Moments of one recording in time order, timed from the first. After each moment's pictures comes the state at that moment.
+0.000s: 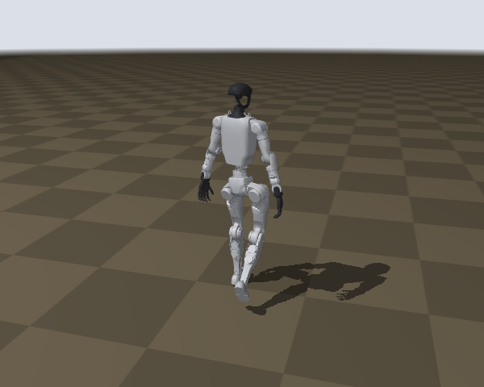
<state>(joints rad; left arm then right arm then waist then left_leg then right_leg) 0.03 0.29 0.05 1.70 0.40 -0.11 -0.17 -0.03 -0.34 -0.02 1.62 -0.51 -0.02 0.10 0.07 0.18 -0.04 -0.26 0.24 0.21 0.24 -0.13 0.04 -0.13 0.31 0.22 0.84 0.23 -0.18</state>
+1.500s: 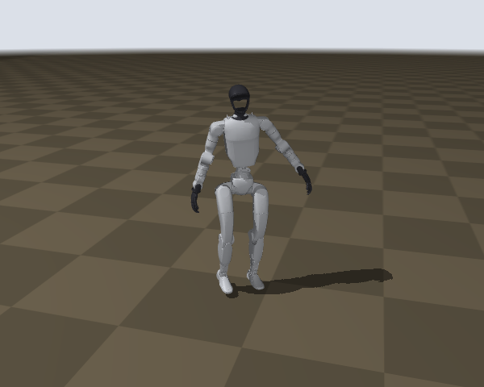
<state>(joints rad) 0.00 0.57 0.16 1.52 0.34 -0.22 -0.06 0.05 -0.38 -0.27 1.52 -0.32 -0.01 0.06 -0.01 0.16 -0.04 -0.09 0.08 0.15 0.12 -0.15 0.04 -0.24 0.14 0.11 0.39 -0.05 -0.03</state>
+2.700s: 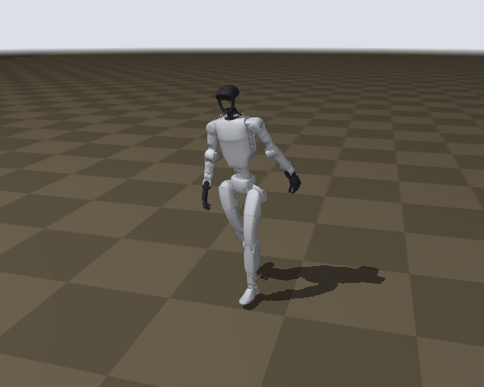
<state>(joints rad) 0.31 0.29 0.16 1.70 0.52 -0.13 -0.09 -0.01 -0.27 -0.07 1.41 -0.39 -0.13 0.01 0.14 0.14 -0.04 -0.40 0.08 0.13 0.25 -0.08 0.10 0.09 0.20 0.31 0.36 0.22 -0.26</state>
